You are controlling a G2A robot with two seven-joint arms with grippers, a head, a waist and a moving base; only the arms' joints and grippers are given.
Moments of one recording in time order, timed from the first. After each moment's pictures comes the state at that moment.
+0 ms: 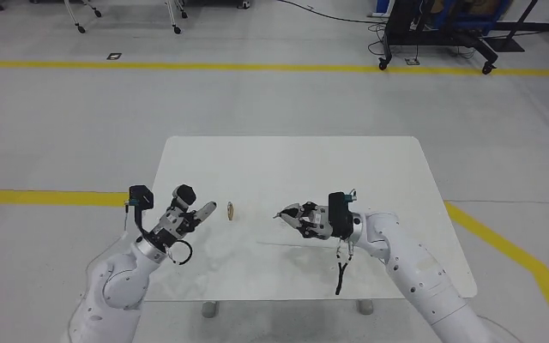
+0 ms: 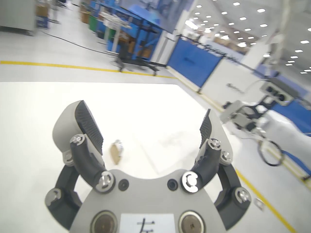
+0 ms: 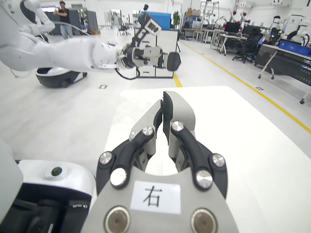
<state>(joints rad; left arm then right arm) 1.60 -1.14 -1.53 -1.66 0.52 -0.73 -0.22 -1.23 -1.15 1.06 -1.41 -1.26 -1.01 -0.41</state>
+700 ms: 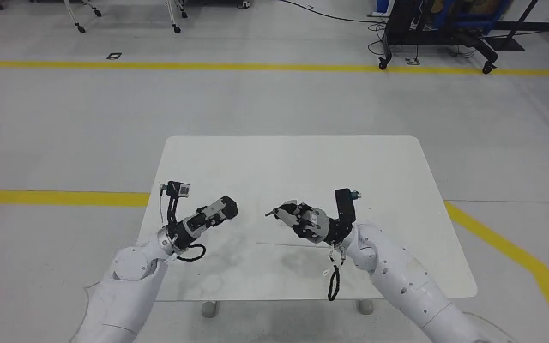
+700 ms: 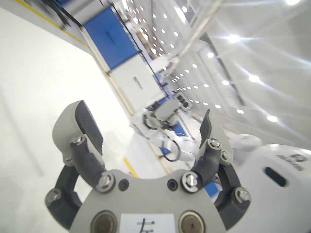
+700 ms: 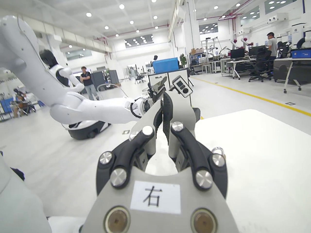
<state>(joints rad) 1.36 -1.13 -1.32 -1.39 -0.67 -0.58 -1.07 -1.17 -1.17 0.85 -1.31 -0.93 -1.01 -0.56</state>
